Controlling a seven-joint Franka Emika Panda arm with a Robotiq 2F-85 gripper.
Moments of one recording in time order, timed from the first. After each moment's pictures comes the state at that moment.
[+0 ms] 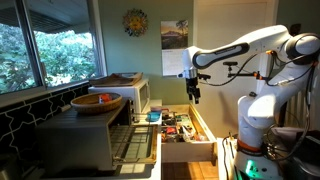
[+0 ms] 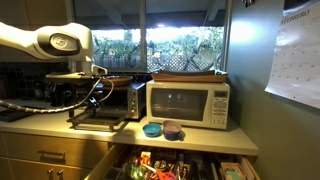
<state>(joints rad) 0.06 -0.73 -0.22 -2.53 -0.20 1.74 -0.66</state>
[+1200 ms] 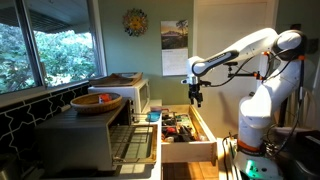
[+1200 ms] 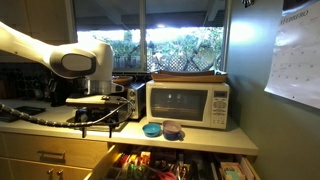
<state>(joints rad) -0.06 -0.62 -0.40 -2.58 -0.22 1.91 -0.99</state>
